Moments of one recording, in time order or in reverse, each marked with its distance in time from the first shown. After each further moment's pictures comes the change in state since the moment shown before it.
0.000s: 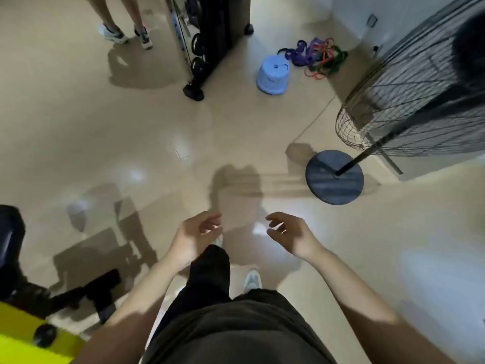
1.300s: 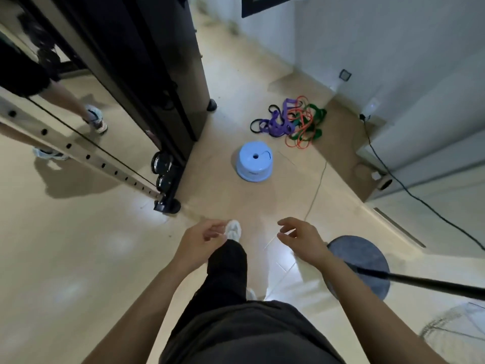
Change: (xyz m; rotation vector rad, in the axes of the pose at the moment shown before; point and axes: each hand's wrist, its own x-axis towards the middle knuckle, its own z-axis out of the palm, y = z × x) left_hand 0.756 0.282 -0.141 0.118 -0.295 0.062; right_hand 0.622 -0.190 -0.363 0.155 0.239 0.216
